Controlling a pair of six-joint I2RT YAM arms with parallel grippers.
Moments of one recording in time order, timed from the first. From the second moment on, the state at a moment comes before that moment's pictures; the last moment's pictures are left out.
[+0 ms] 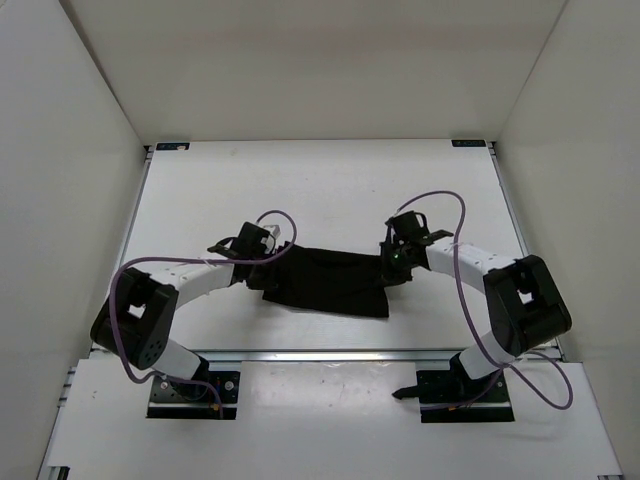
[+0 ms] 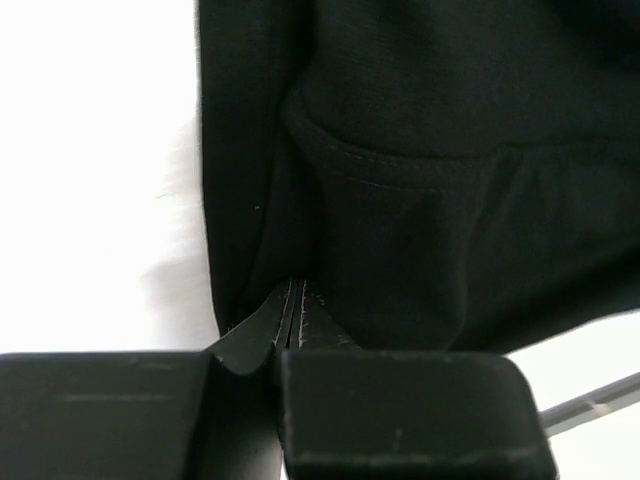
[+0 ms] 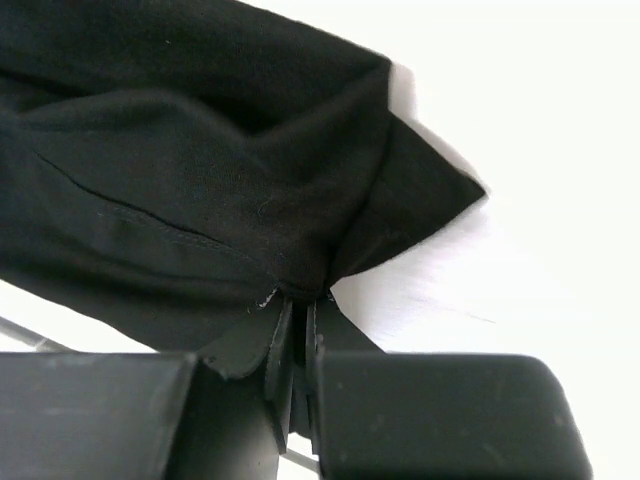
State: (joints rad) left arm -0.47 1.48 0.72 -0.31 0.12 -0.38; right arm 0.43 1.54 0.79 -0.38 -0.26 0.47
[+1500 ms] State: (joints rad) left arm -0.52 1.73 0.76 0.10 0.48 -0.72; right arm 0.63 1.95 1.57 -0.63 -0.45 0.42
